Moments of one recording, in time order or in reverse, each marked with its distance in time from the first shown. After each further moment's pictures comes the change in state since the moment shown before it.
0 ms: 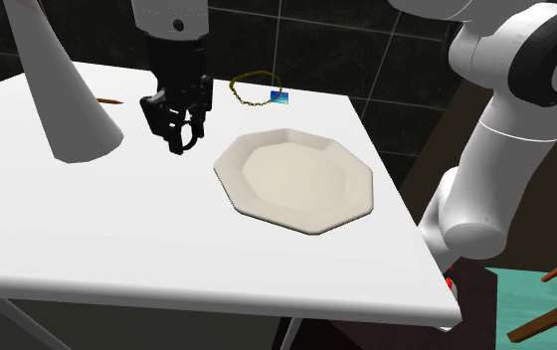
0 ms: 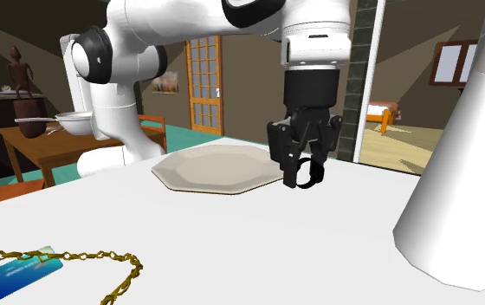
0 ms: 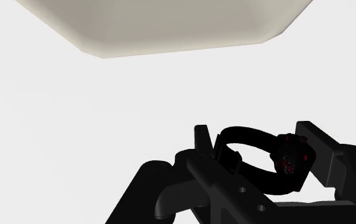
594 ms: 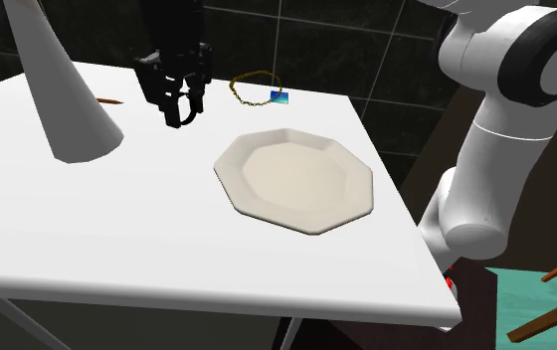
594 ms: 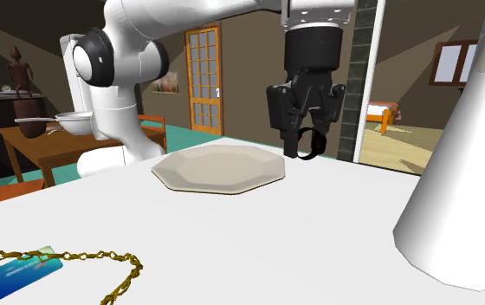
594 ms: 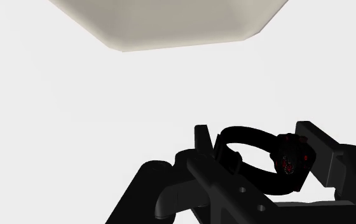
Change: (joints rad) arm 0.020 0.044 0.006 0.182 -0.024 -0.143 0.011
